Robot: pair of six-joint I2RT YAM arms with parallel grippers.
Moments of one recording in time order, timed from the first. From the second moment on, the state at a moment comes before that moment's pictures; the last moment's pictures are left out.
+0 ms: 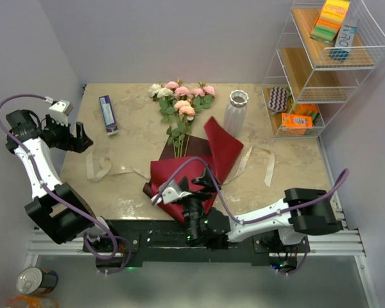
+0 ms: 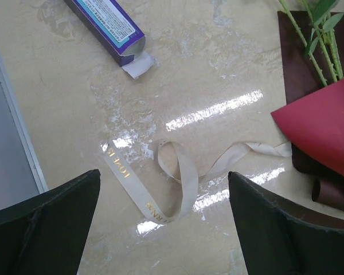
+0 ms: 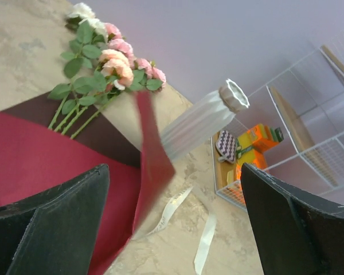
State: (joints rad) left arm 0.65 1.39 1.29 -0.89 0.79 0.69; right arm 1.63 1.54 0.84 1.31 1.49 -1.27
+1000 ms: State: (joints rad) left arm 0.22 1.36 1.17 -0.81 0.81 0.57; right arm 1.12 2.03 2.35 0.50 1.33 -1.00
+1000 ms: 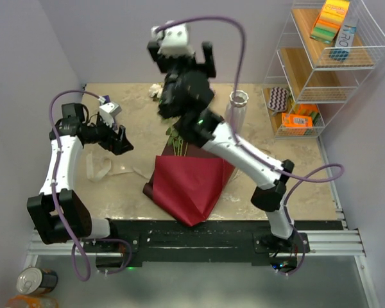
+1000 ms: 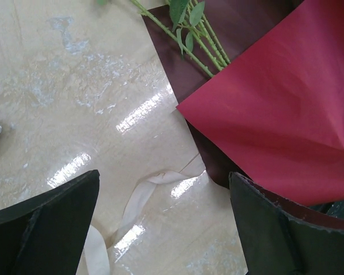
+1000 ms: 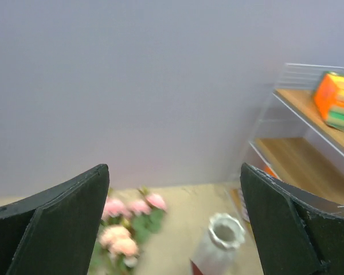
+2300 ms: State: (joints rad) left arm -0.14 1.84 1.16 -0.71 0.73 0.35; right arm 0.98 1.15 1.31 -0.01 0.79 -0.14
